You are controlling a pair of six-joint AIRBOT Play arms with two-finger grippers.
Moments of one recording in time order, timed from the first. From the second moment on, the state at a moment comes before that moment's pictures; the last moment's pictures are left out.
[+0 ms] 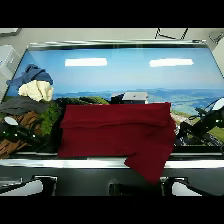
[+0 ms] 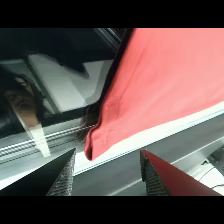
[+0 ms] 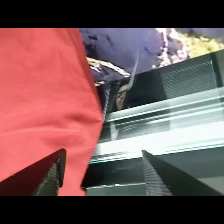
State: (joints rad) left arm 0.41 -1.35 0.68 1.10 -1.49 -1.16; right arm -0.41 -1.34 1.02 -1.44 1.61 1.60
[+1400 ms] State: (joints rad) left arm 0.42 -1.28 0.56 0.98 -1.40 -1.11; right arm -0.41 -1.17 0.58 -1.11 1.50 1.43
